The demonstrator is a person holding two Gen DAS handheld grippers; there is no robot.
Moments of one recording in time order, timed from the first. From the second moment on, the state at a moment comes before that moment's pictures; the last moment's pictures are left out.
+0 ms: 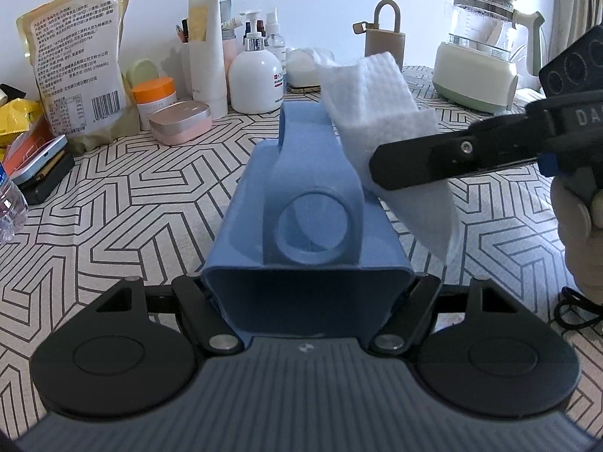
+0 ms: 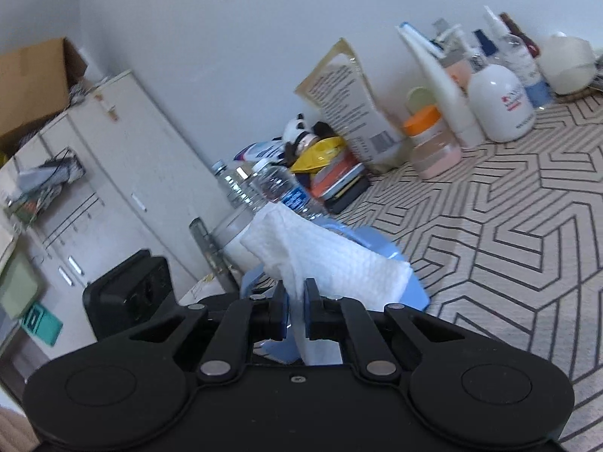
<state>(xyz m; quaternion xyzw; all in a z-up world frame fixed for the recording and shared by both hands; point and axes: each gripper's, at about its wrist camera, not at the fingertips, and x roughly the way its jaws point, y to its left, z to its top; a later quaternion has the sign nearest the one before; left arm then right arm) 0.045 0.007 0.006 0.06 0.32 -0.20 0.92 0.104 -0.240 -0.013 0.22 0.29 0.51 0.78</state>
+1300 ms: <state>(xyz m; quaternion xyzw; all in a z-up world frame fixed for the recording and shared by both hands) 0.048 0.011 0.006 0.05 0.33 -0.20 0.92 0.107 -0.239 -0.016 0.22 0.30 0.47 0.80</state>
